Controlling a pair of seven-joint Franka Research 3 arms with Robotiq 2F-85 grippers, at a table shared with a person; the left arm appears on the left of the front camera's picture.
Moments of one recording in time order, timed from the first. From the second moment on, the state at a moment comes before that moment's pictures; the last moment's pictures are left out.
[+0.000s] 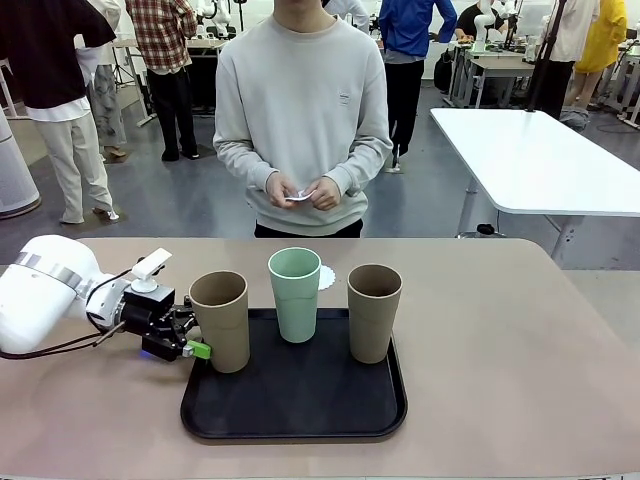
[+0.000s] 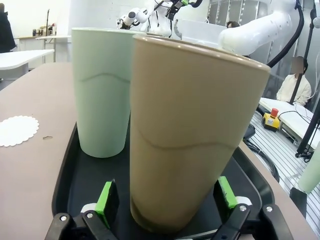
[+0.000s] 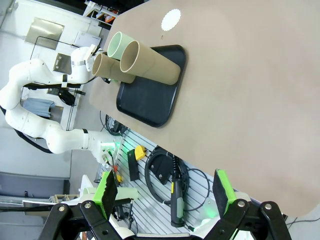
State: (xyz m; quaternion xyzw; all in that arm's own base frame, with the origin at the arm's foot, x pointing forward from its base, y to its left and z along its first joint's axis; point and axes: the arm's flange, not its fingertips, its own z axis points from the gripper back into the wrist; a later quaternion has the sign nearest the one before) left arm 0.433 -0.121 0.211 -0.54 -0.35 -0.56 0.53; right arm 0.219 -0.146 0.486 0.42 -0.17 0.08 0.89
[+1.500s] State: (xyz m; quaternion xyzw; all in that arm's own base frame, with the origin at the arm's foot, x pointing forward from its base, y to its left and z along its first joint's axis) left arm 0.426 -0.145 0.205 -0.54 -0.35 -0.60 0.48; right arm 0.219 -0.146 0.486 0.42 -0.17 0.08 0.89
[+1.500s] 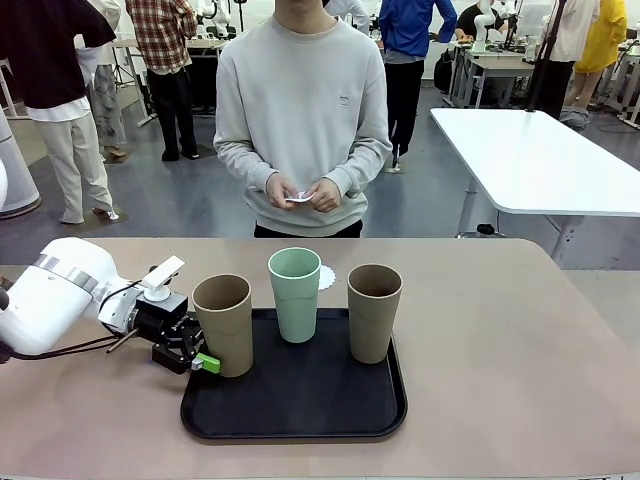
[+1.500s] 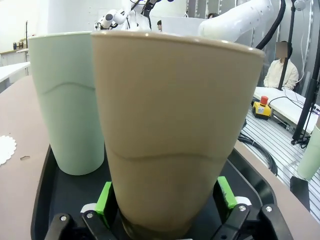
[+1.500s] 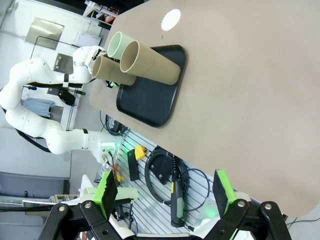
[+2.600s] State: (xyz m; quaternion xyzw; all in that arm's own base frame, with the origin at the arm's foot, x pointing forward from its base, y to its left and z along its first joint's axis) left arm 0.430 -0.158 0.219 -0.54 -0.36 -0.60 0.47; right arm 0.219 -0.146 0.486 0.42 -0.17 0.08 0.89
